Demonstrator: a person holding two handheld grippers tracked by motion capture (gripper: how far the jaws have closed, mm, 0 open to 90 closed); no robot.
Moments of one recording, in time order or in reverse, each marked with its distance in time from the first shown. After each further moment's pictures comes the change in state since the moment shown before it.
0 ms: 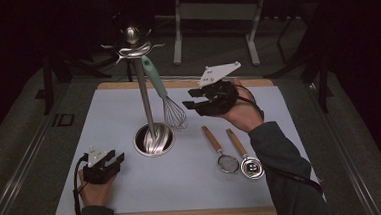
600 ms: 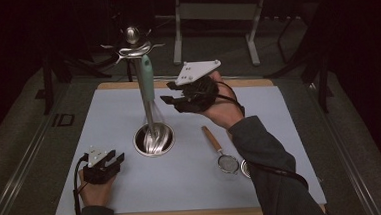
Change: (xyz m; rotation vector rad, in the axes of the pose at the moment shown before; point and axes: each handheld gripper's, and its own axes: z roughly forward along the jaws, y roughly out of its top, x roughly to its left) left arm 0.000 0.000 0.000 0.000 -0.002 0.005; right arm 0.023 0.039 0.019 -0.110 -0.014 -0.098
